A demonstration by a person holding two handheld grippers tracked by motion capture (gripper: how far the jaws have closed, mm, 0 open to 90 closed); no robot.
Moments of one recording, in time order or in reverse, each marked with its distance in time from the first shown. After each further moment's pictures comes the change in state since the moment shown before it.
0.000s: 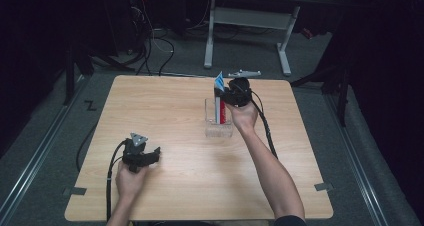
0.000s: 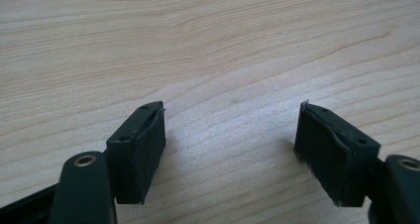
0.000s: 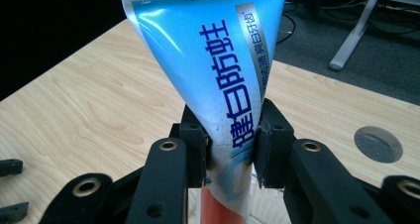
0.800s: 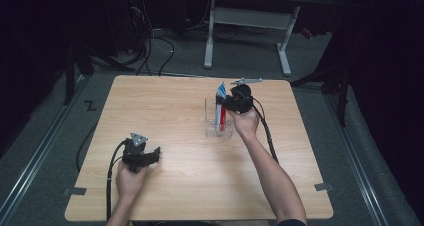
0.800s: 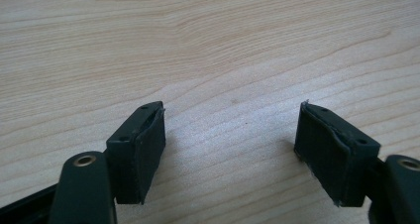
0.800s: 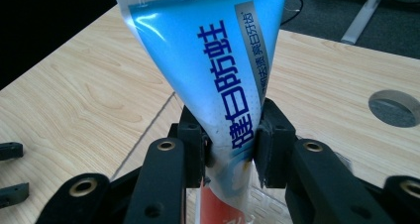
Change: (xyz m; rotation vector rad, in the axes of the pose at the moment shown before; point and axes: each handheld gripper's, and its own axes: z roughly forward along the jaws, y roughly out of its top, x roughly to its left) left arm 0.000 0.000 0.000 0.000 0.000 -0.001; right arm -0.011 -0.025 0.008 0.049 0.028 0.061
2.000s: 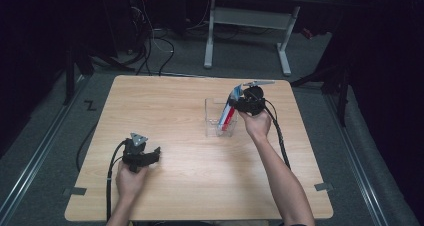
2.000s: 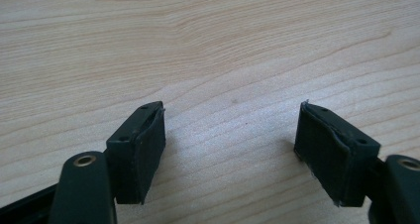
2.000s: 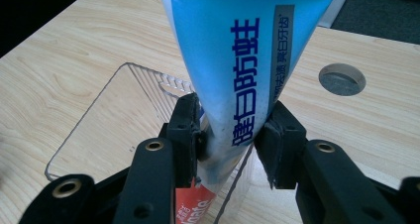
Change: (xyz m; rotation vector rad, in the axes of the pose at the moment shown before) left arm 0.000 0.000 0.000 -0.001 0.001 -0.002; right arm -0.028 -0.011 -0.020 0.032 -0.066 0.033
